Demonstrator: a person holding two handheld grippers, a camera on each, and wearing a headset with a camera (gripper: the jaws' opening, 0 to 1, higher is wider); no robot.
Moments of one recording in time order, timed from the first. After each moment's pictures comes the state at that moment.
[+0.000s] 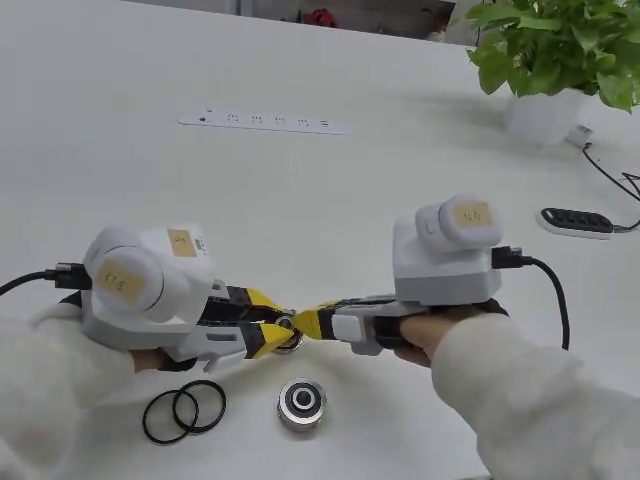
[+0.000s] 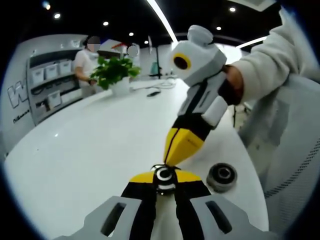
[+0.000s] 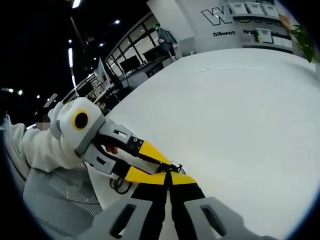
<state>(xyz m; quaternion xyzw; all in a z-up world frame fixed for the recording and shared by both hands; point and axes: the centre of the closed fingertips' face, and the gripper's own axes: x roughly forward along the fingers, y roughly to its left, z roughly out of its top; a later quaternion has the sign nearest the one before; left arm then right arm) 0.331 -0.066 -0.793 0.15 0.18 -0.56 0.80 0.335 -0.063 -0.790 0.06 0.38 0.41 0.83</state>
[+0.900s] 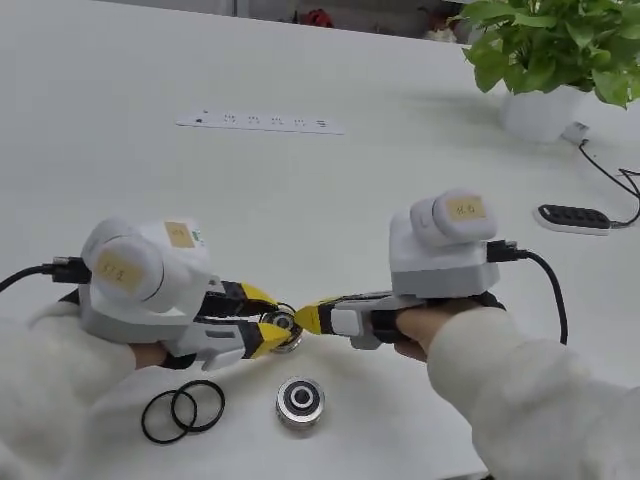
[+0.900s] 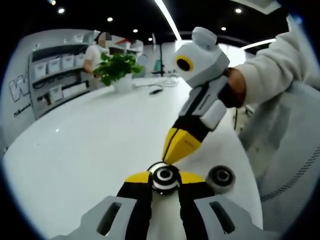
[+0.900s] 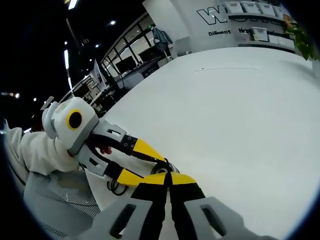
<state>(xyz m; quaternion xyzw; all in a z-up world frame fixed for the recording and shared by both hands) 0.332 -0.064 -0.791 0.14 0.20 -0.55 0.80 0.340 -0.069 -0.792 0.07 0.38 0.39 0.84</state>
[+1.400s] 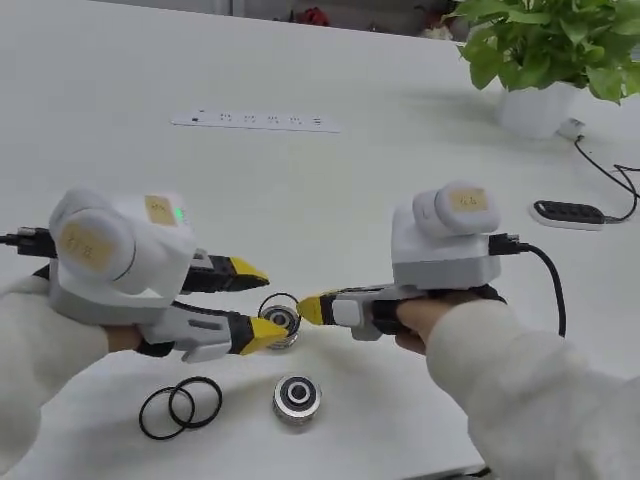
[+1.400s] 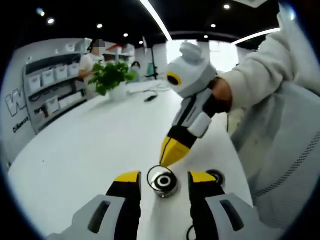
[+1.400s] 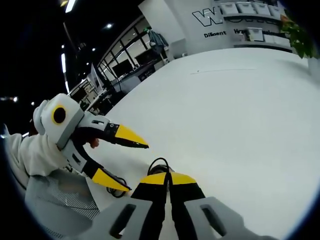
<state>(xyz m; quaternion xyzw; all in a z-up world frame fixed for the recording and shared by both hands) 0.323 -0.057 -0.756 0.17 0.17 -0.57 0.79 0.344 -0.075 -0.787 0.08 0.38 0.37 0.84</state>
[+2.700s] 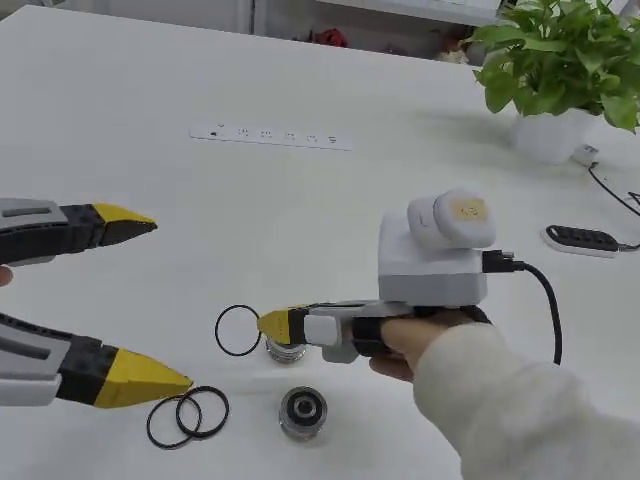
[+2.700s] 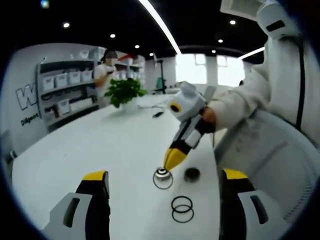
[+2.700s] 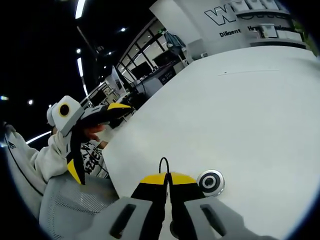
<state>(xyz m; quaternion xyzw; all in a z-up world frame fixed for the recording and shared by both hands) 0.281 0.031 -0.690 0.11 0.14 -0.55 0.82 0.311 -0.020 -0.756 0.12 0.37 0.45 0.80</state>
